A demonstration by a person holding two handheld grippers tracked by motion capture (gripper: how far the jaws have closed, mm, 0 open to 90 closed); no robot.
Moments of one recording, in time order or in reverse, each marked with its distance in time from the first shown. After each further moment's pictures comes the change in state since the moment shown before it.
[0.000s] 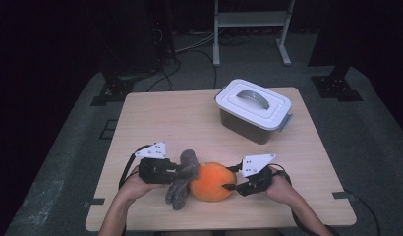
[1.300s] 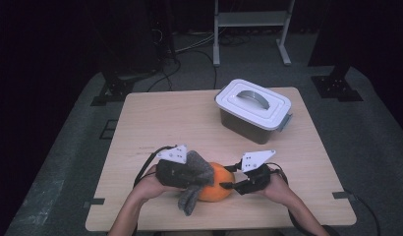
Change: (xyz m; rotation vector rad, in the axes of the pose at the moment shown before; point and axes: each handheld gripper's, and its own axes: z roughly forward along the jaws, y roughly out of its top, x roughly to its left) left arm -0.018 0.029 0.041 0.077 -0.099 0.095; right arm -0.003 0.000 0.004 -0.045 0.029 0.116
